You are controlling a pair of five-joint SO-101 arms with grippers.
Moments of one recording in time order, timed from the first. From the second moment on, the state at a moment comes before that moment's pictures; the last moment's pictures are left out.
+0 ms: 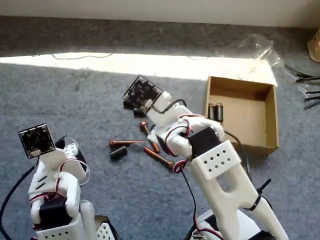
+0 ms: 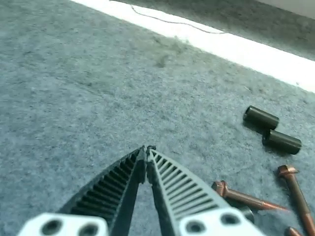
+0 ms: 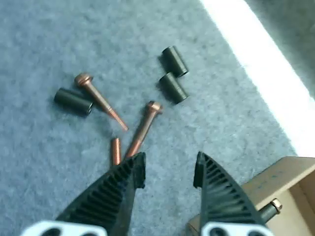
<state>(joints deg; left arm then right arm) -18.2 -104.2 80.7 65.7 13.8 -36.1 -34.8 30.2 63.6 29.9</state>
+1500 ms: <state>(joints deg) -24.6 -103.8 84.3 61.6 8.5 -37.5 50.0 -61.1 89.1 47.5</state>
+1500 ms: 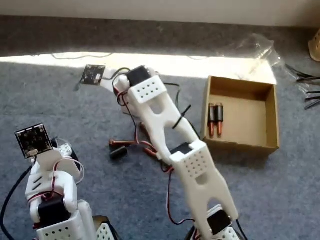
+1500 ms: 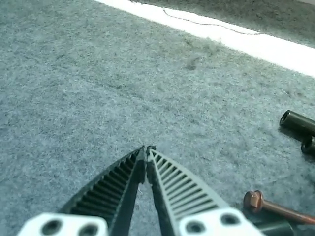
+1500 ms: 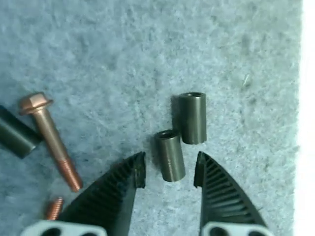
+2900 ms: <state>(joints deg) -24.6 -103.8 85.0 61.6 8.3 -34.0 68.1 -77.2 93.8 51.7</state>
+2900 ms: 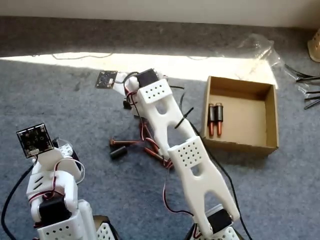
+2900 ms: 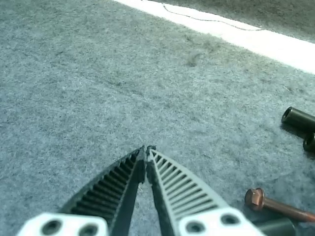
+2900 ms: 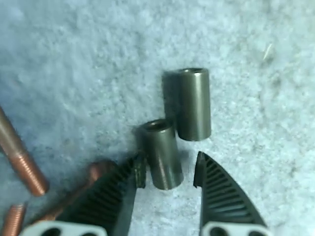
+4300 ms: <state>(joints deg) -23.3 -103.8 86.0 61.2 8.0 -34.2 70.1 -93.8 99.9 27.4</state>
